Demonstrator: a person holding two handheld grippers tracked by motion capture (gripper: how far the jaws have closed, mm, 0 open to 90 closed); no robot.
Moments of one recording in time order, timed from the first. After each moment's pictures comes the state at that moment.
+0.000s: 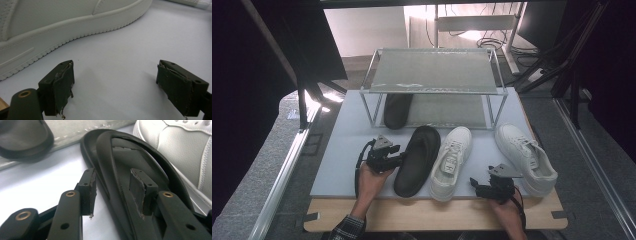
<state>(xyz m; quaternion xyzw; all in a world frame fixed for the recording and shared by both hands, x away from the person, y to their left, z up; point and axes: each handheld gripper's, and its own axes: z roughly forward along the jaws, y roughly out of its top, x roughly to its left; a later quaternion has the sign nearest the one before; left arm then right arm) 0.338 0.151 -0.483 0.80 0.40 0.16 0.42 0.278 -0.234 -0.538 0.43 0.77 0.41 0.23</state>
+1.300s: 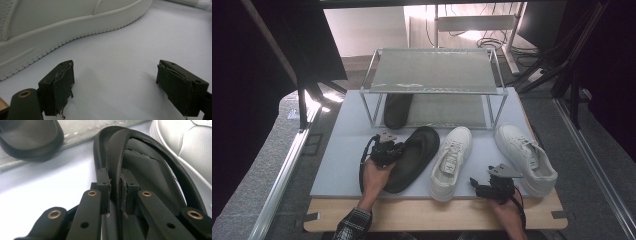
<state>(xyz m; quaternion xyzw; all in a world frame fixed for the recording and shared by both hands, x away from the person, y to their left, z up) 0.357 0.146 -0.481 0.80 0.43 0.17 0.39 0.278 -0.234 -0.538 0.43 0.77 0.41 0.23</state>
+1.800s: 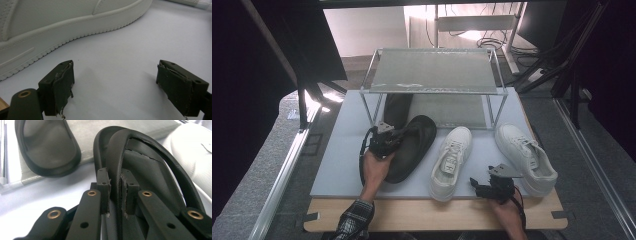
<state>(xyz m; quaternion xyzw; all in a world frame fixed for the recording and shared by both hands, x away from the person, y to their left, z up) 0.379 0.147 -0.468 0.77 0.46 0.20 0.40 0.278 -0.234 -0.538 0.43 0.77 0.41 0.23</state>
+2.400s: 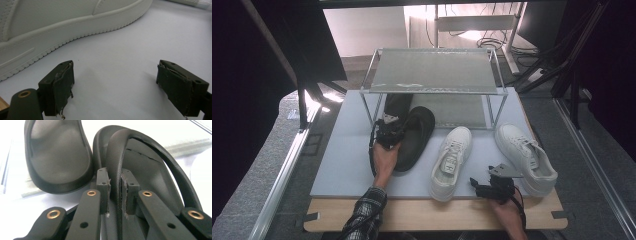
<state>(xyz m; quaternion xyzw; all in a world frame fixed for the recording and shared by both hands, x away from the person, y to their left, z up) 0.420 0.134 -0.485 0.73 0.51 0.21 0.40 0.278 -0.235 -0.538 0.43 0.77 0.41 0.23</state>
